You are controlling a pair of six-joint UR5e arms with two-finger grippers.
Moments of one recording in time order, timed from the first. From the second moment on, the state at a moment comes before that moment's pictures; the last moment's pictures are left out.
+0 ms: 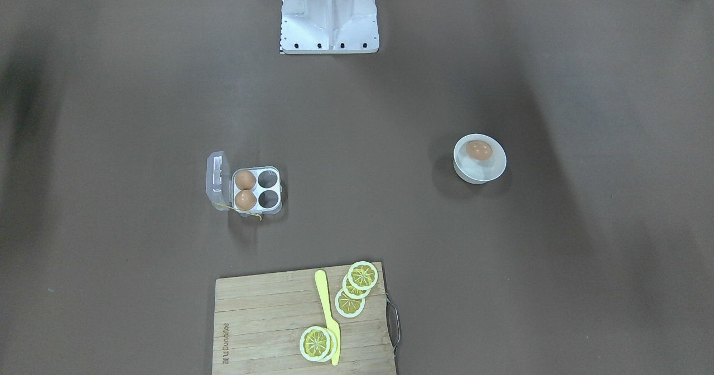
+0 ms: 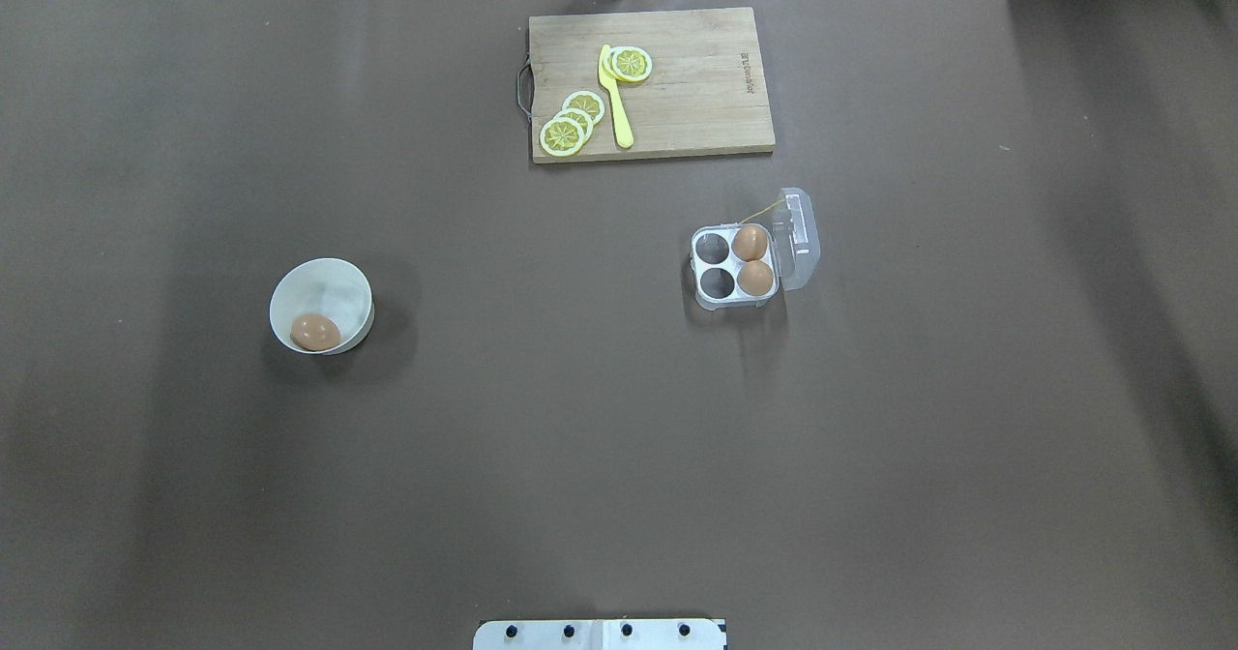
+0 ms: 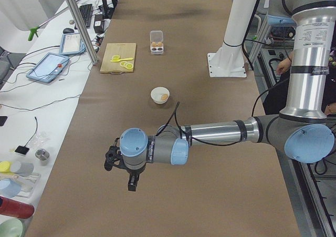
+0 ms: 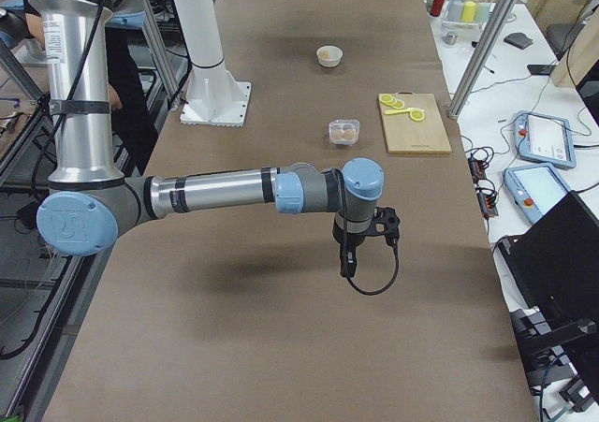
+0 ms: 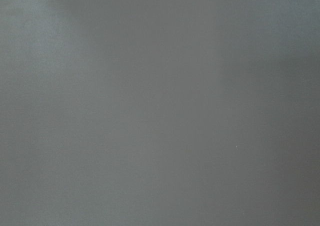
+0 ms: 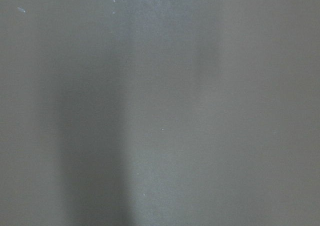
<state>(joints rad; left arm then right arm) -1.66 -1.58 -1.45 -1.77 -2.37 0.07 1.49 -1.55 1.70 -1.65 2.29 0.06</state>
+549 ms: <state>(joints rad) -1.66 -1.59 -1.48 -1.78 -2.38 0.06 1.49 -1.55 1.69 -1.65 2.30 0.06</state>
